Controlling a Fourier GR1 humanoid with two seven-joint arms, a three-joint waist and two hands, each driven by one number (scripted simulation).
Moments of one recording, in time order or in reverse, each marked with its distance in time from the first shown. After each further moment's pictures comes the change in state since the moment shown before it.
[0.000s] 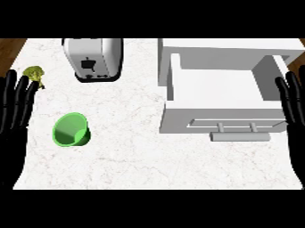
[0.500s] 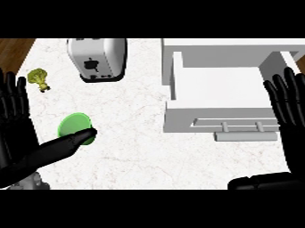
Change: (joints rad) left arm -0.064 -0.088 -0.018 0.117 -0.142 0.404 0.024; right arm 0.004 -0.009 0.008 0.015 -0.057 0.040 0.062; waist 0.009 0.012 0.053
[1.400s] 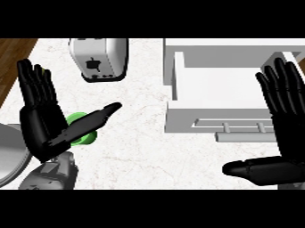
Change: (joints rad) left arm -0.131 -0.013 -0.104 0.181 0.001 0.274 0.003; right arm -0.078 0.022 -0.030 0.071 -0.024 0.017 0.043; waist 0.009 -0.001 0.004
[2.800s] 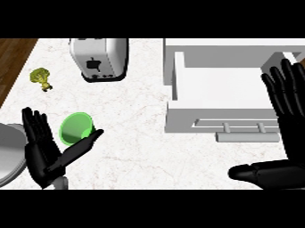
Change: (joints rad) left arm 0.263 0.004 0.086 0.215 0.271 -0.023 -0.336; right arm 0.011 -0.002 -0.025 -0.029 -0.012 0.028 0.020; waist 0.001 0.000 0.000
